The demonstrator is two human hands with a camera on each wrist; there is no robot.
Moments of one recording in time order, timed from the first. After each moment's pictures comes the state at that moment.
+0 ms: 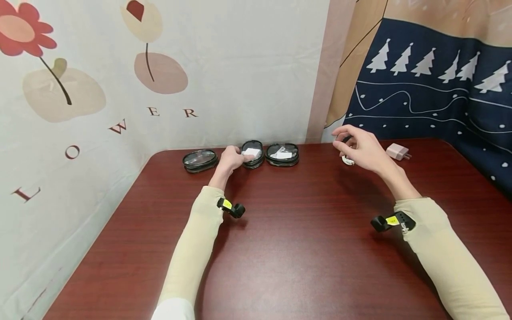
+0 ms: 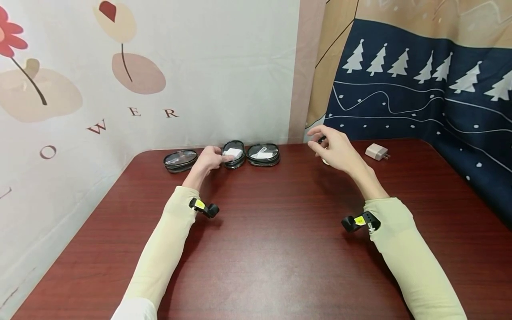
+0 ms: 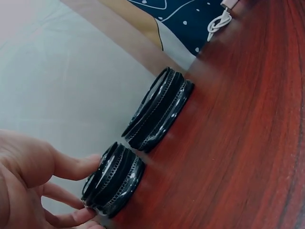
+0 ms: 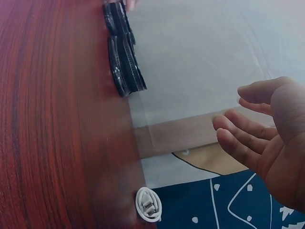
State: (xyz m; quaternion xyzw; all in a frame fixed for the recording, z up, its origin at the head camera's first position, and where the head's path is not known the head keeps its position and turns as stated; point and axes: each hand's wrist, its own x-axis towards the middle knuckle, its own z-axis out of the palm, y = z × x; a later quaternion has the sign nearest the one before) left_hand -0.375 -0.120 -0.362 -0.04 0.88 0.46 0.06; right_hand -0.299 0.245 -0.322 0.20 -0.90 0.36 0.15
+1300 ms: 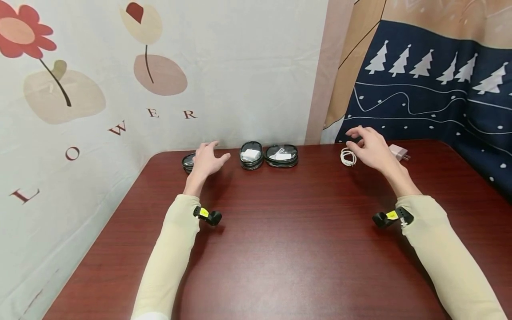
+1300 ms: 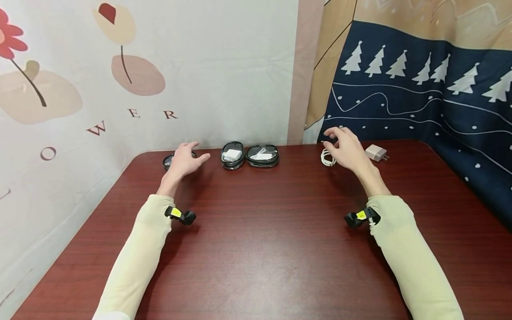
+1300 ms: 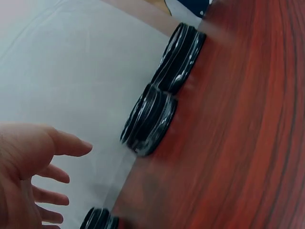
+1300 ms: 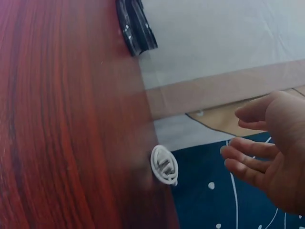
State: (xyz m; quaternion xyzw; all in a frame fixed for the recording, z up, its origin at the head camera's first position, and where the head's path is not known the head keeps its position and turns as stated) left_hand -0.359 -0.178 -0.356 0.04 0.96 0.28 -0.05; right_hand -0.317 0.275 -0.338 0.14 -0.93 0.29 0.17
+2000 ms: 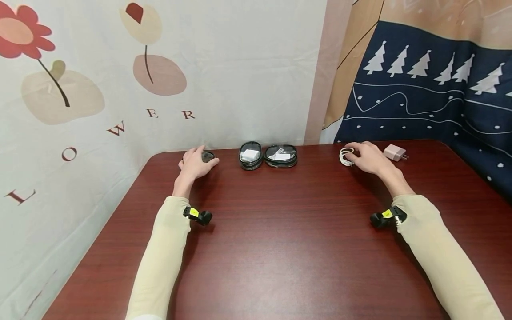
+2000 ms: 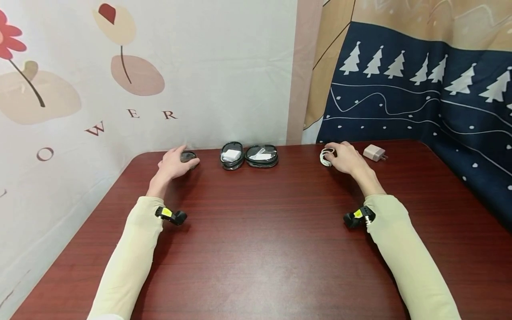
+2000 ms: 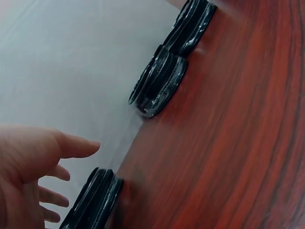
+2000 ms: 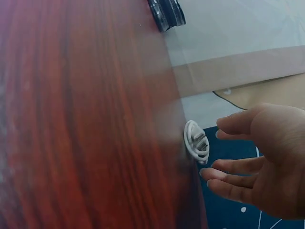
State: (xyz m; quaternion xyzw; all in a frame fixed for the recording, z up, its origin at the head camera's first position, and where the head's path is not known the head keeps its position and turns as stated) left_hand -0.366 -0.217 -0.367 0.01 0.97 0.24 -0.01; right_hand -0.333 0.289 -0.363 0.12 -0.97 0.21 0.03
